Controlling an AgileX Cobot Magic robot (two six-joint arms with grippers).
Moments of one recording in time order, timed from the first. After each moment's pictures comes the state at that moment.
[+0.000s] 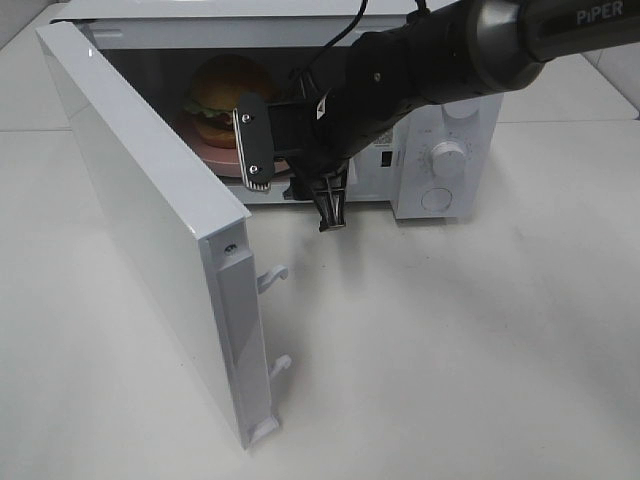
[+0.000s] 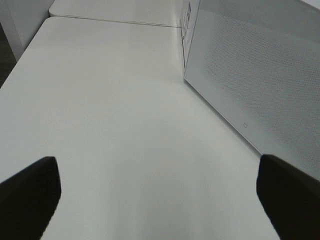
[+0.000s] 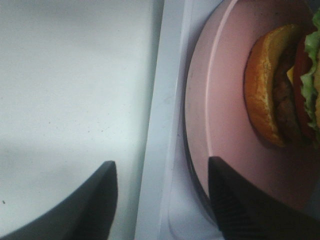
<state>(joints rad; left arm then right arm) 0.02 -0.01 -0.52 -0.06 1.07 -0.02 0.61 2.10 -1.44 0.00 0.23 -1.30</state>
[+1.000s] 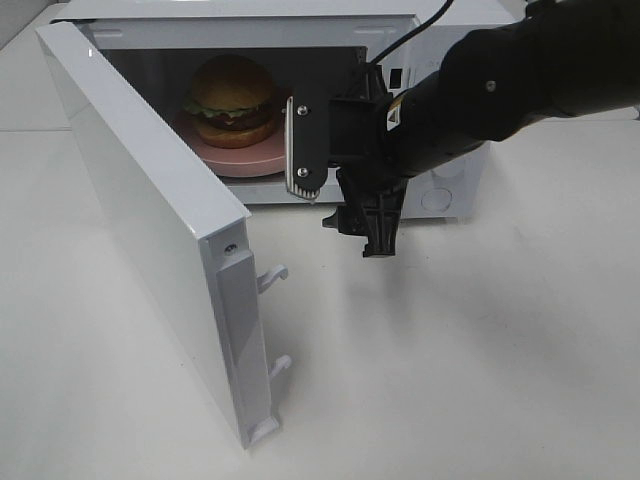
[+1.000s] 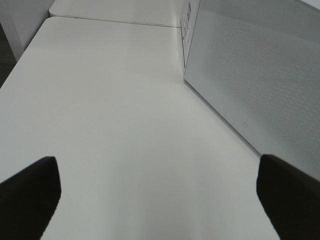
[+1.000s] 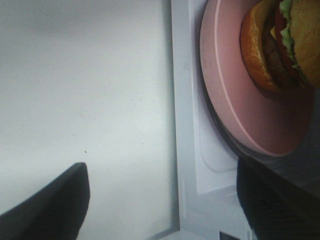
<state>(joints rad) 0.02 -0.01 -0.52 -0.06 1.07 -0.02 0.61 1.79 -1.06 -0.01 0.12 -1.14</state>
